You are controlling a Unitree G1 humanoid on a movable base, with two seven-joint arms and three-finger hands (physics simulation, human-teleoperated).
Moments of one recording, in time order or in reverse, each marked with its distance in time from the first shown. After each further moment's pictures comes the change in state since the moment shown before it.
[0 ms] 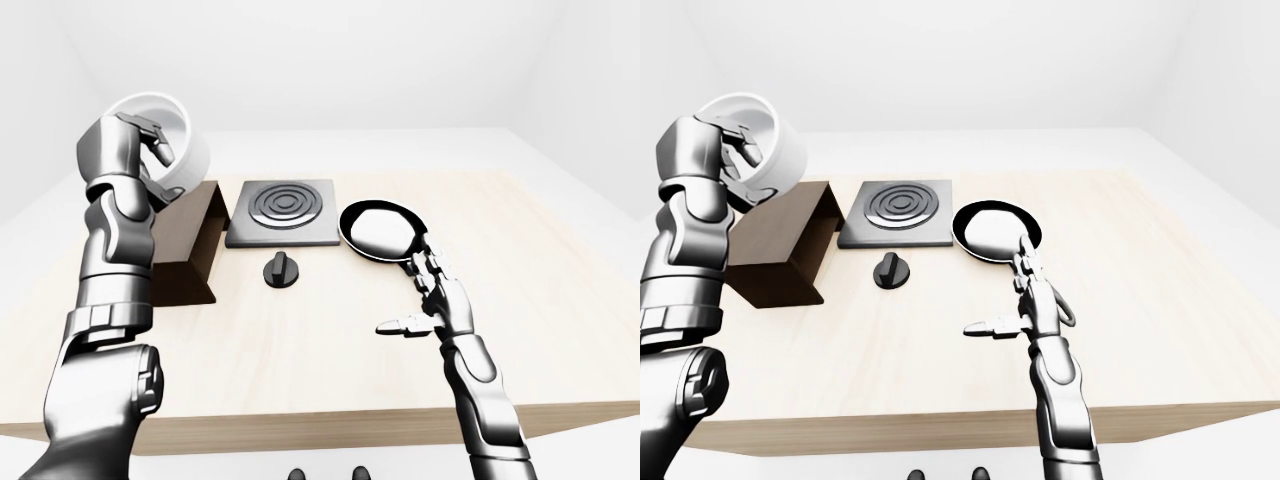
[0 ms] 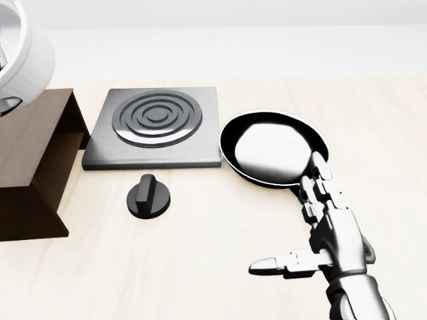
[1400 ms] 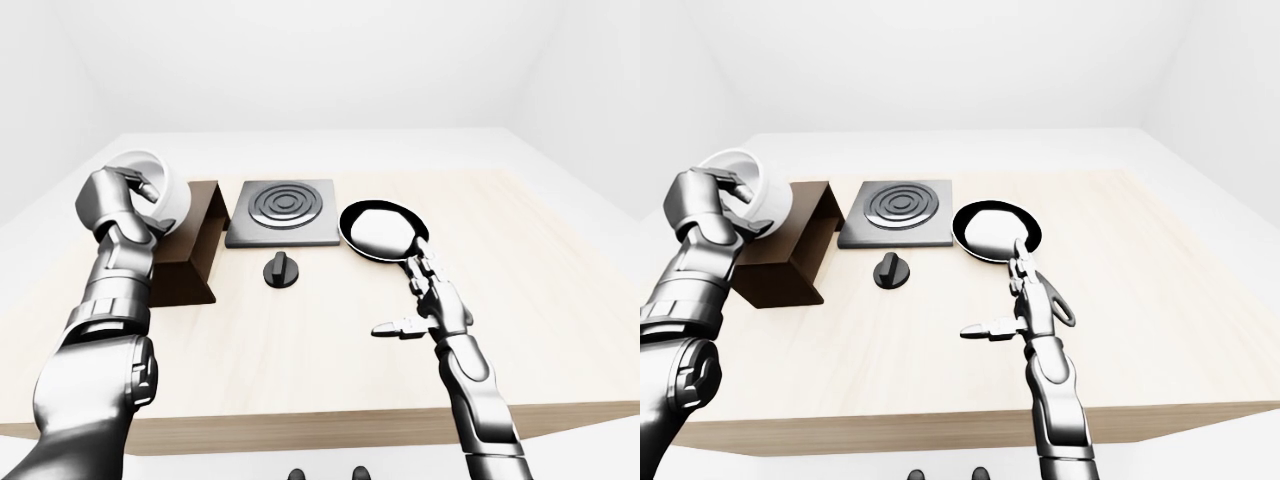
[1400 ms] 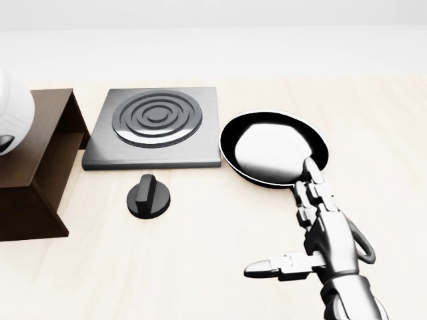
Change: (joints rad) left arm -0.057 0.033 -0.026 0.452 -0.175 0.000 0.258; right arm -0.009 0.004 0.017 0.043 -0.018 0.000 -0.003
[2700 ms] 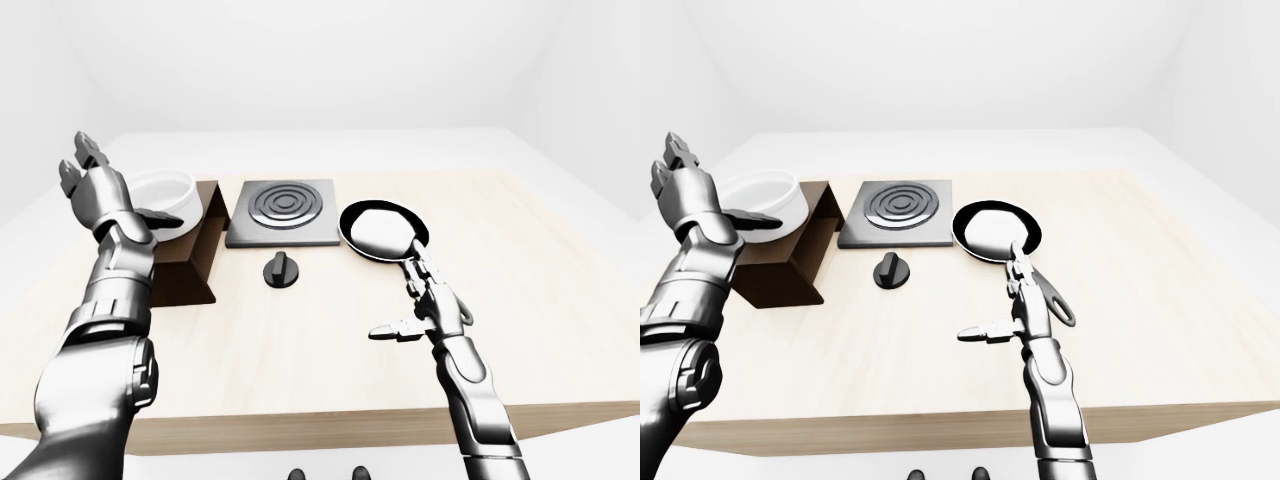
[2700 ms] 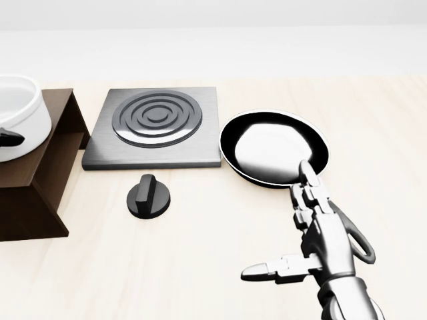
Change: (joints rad) left arm 0.005 -0.002 -0.006 -0.012 0.013 0.000 0.050; right arm 0.008 0.005 0.014 0.003 -0.014 0.000 0.001
